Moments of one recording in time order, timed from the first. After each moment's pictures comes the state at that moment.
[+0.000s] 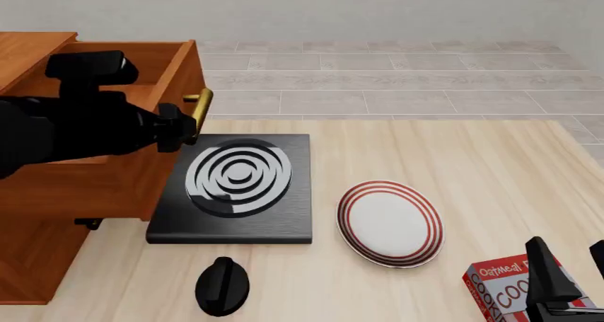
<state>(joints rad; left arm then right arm) -0.36 1.14 -1.07 0.62 -0.24 -0.04 0.00 -0.01 -0.02 0.04</state>
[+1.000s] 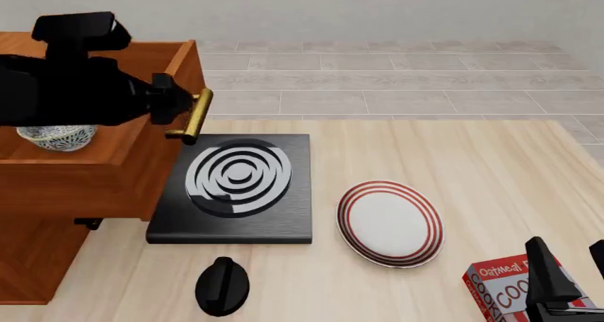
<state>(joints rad) -0.33 1.19 -1.23 0.73 -0.18 -0.03 0.00 -0.01 -0.02 0.04</state>
